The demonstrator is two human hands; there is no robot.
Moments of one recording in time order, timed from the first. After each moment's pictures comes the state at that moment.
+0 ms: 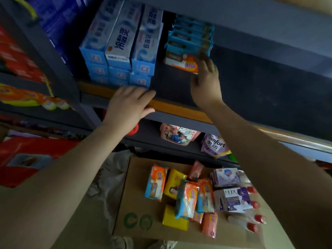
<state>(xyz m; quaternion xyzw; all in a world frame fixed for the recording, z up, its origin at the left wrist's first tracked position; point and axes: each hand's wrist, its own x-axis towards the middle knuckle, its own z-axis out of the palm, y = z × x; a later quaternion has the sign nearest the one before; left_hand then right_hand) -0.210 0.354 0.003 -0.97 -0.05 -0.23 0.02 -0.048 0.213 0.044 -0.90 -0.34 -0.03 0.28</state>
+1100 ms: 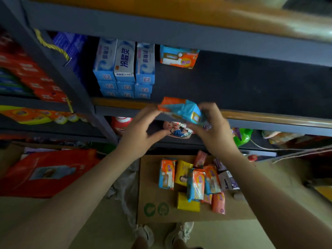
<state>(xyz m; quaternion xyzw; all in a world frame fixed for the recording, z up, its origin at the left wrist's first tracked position) -0.266 0.309 0.055 -0.90 -0.03 -0.19 -0.40 -0.174 0.129 0.091 -0.82 -0.31 0.11 0.46</state>
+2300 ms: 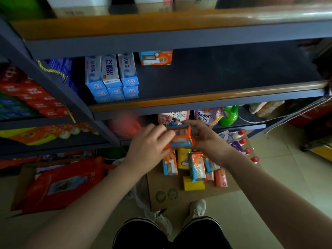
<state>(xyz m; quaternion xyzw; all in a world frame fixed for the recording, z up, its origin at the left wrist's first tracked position) -0.310 0.266 0.086 -0.96 0.16 -0.22 -0.11 -0.232 0.080 0.090 -0.66 -0.08 0.40 0.64</state>
